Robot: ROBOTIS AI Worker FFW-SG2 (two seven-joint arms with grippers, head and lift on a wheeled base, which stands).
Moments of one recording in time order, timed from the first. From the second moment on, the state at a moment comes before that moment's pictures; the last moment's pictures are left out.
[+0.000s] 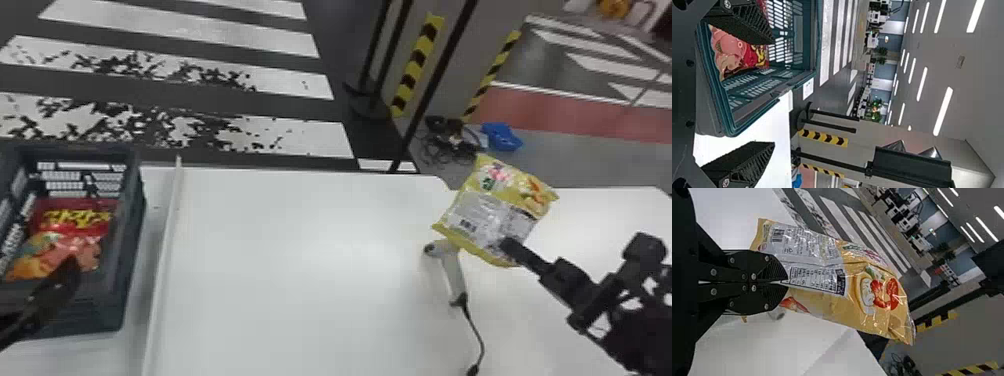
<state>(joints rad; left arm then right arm) 0.46 0.17 0.16 -2.00 0.31 0.15 -0.43 0.07 -0.23 -0.87 -1.77 -0.53 1.02 0.46</state>
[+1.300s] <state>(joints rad) 0.44 0.18 0.14 -1.98 0.32 0.15 -0.43 -0.09 -0.39 -0.81 -0.99 -0.45 0.18 0.26</state>
